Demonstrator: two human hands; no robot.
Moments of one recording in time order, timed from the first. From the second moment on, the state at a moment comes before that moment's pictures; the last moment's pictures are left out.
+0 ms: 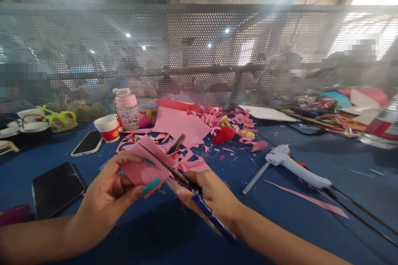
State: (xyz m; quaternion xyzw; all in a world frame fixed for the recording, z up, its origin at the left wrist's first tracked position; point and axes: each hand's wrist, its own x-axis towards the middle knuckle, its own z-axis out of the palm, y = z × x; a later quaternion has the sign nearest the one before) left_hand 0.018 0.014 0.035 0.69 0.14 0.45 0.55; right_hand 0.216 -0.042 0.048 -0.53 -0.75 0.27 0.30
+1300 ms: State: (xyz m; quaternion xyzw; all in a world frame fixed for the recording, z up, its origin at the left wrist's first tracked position) left_hand 0.015 0.010 0.028 0.69 0.15 0.41 0.57; right_hand 0.208 -0.050 0.056 -0.50 -0.74 0.32 0.32
